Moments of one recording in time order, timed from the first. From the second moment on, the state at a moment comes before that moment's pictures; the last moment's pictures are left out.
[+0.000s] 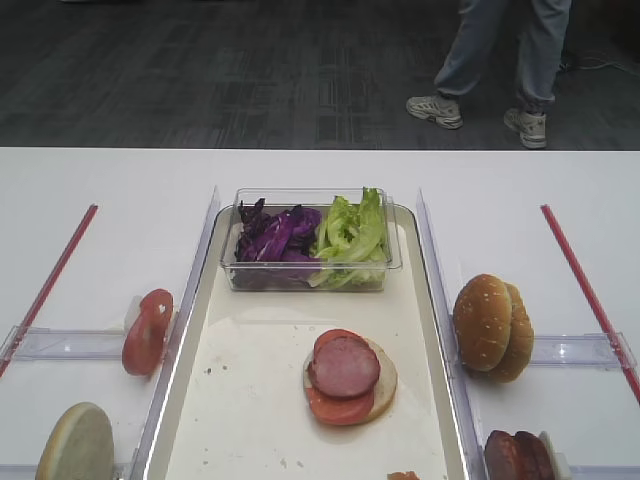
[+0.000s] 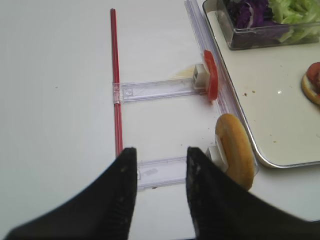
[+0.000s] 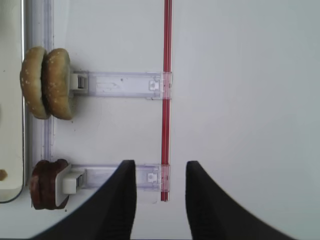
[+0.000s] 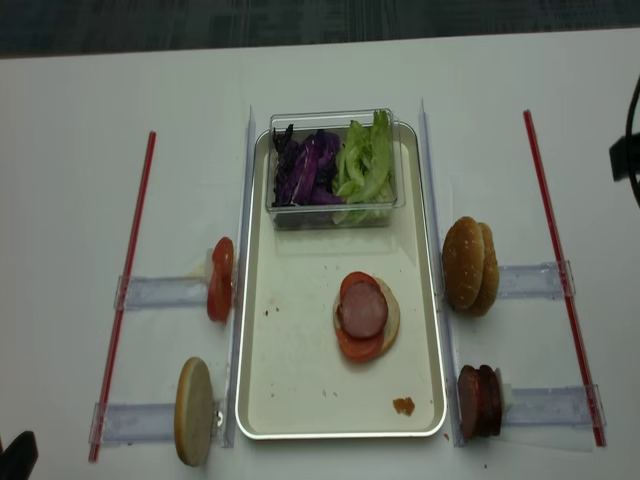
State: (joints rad) left arm -0.14 -0.02 -0.49 0.03 1.19 -0.07; right arm 0.01 1.10 -1.03 0.02 1.24 -0.02
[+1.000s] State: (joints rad) left arm -0.14 -0.02 -0.49 0.03 1.19 -0.07; right arm 0.01 0.21 -0.64 0.04 1.27 -0.03
